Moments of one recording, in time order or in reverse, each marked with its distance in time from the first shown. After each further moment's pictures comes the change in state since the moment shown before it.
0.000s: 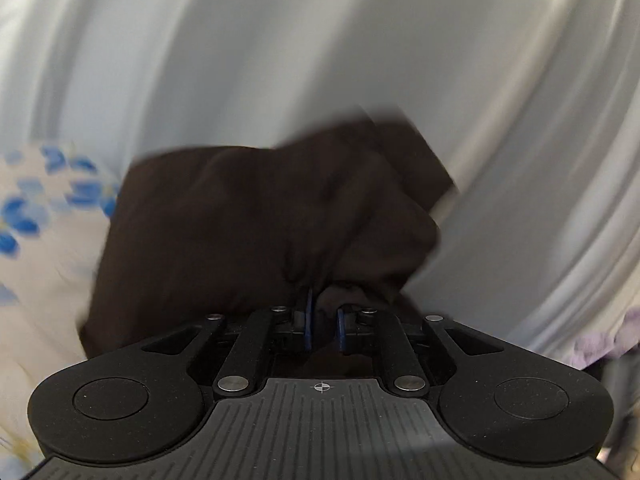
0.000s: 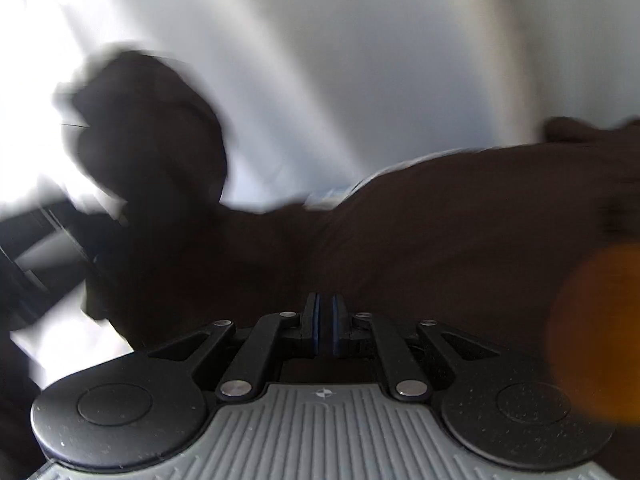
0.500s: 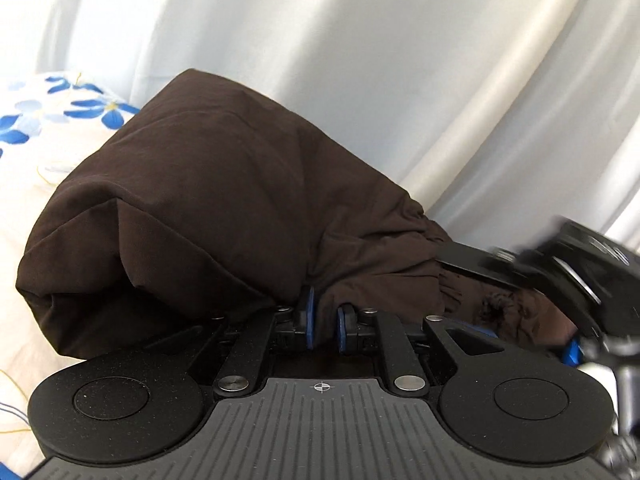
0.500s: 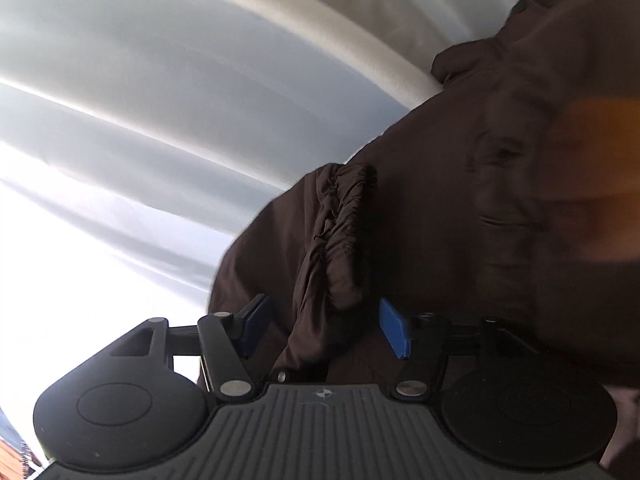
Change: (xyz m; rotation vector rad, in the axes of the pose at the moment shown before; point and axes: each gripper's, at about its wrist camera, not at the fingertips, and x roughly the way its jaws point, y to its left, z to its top) left arm 0.039 0.005 -0.040 0.001 0.081 0.087; right arm -0.001 -0.084 0.033 0.453 0.069 0.105
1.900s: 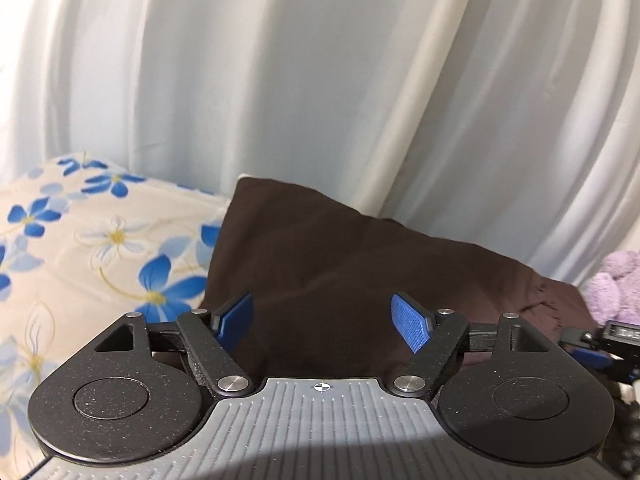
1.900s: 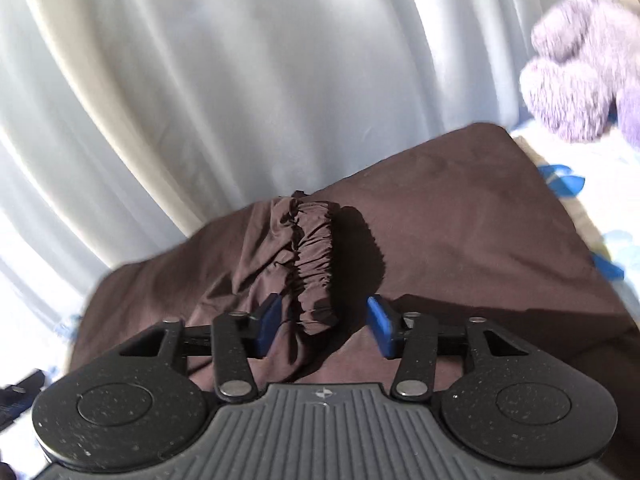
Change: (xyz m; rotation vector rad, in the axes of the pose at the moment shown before) left arm -0.078 -0.079 -0.009 0.177 -0.043 0.078; right arm -0.253 -0.053 -0.021 -0.211 -0.346 -0.495
